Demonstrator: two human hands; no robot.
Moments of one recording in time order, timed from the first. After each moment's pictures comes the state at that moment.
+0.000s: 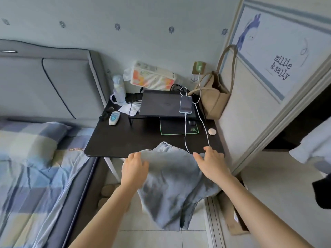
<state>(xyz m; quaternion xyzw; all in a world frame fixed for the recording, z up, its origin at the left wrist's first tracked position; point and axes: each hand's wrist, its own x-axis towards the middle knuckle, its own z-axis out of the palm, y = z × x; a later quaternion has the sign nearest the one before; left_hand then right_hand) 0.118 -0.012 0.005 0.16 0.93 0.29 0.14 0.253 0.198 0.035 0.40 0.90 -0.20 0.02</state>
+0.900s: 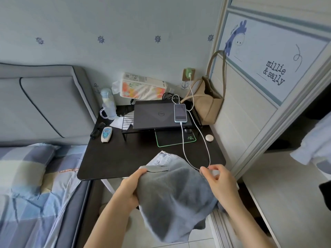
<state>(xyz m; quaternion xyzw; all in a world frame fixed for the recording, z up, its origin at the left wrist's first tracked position) 0.074 -0.008 0.040 -0.18 0.62 0.61 0.46 0.257 0.173 0.040 0.48 0.76 -0.40 -0.19</state>
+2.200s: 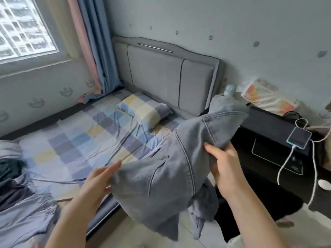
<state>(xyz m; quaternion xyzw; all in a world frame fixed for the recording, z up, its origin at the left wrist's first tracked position) 0.292 -0.354 0.105 -0.22 0.68 0.70 0.05 0.246 -0.063 0.146 0.07 0.55 -0.83 0.00</state>
